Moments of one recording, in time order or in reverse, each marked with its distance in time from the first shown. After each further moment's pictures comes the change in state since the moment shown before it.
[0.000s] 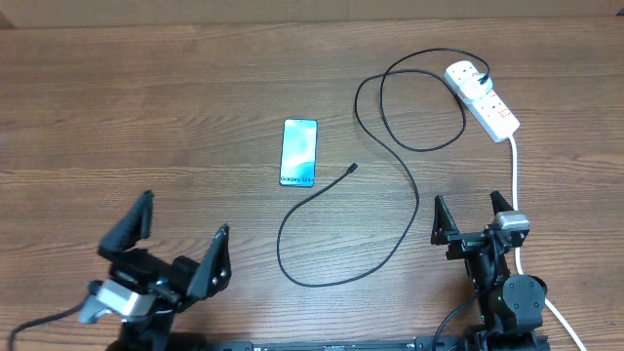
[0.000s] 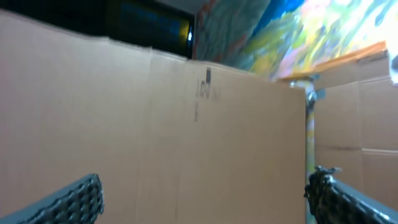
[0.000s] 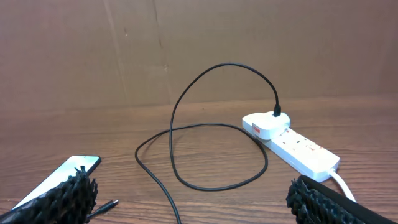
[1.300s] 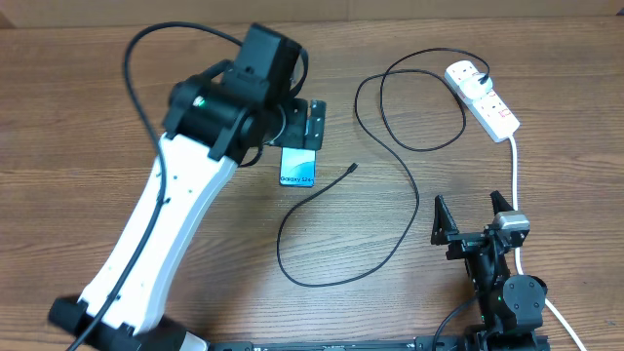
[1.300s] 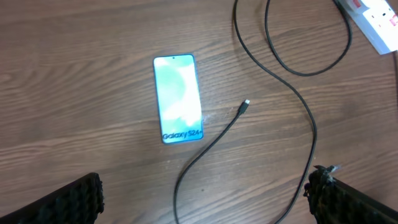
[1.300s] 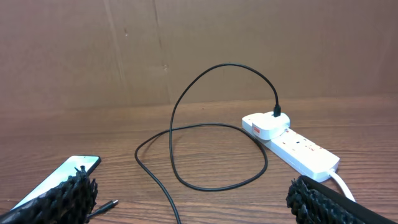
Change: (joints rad) left arm -0.441 1.587 1.521 -1.591 -0.350 -0.039; right arm 0.000 -0.001 0.000 0.000 0.000 -0.002
